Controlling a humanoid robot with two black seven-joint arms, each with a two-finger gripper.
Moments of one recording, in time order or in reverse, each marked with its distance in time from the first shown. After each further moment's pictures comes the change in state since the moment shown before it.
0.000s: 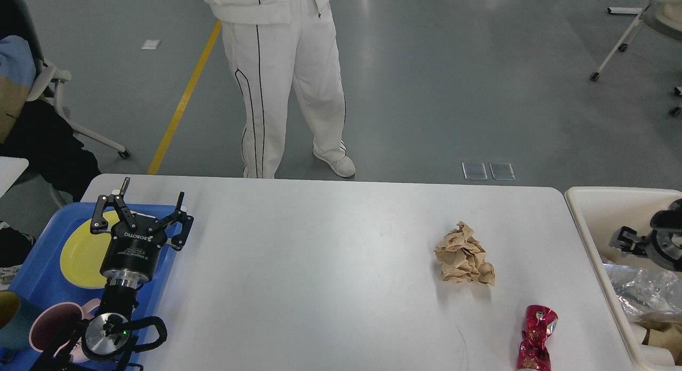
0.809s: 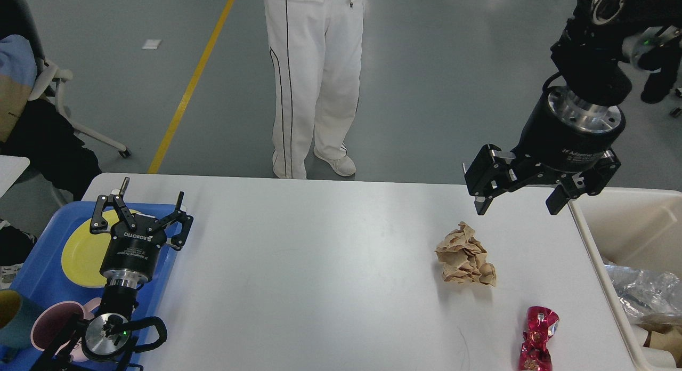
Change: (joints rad) left arm 0.001 0.000 0.000 0.000 -0.001 0.000 -0.001; right arm 0.975 0.281 -0.003 0.549 0.222 0.672 0.000
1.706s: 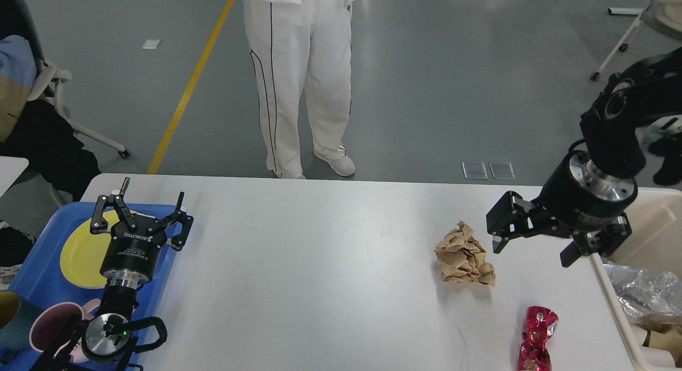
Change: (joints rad) left arm 0.000 0.000 0.000 0.000 0.001 0.000 0.001; right arm -0.171 -0.021 -0.124 0.096 -0.007 -0.220 0.163
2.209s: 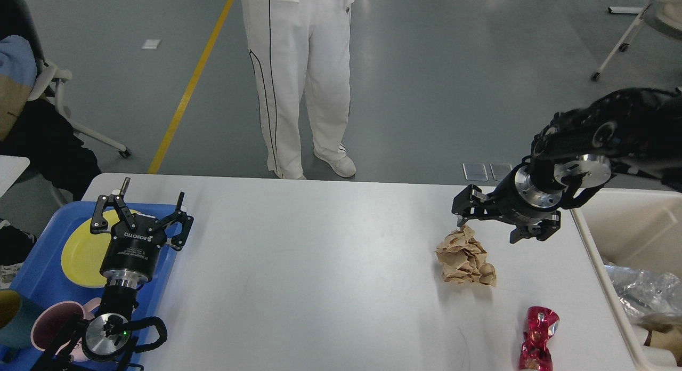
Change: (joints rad) left arm 0.000 0.000 0.000 0.000 0.000 0.000 0.000; right arm -0.409 0.055 0.165 -0.333 0.034 -0.266 -0.017
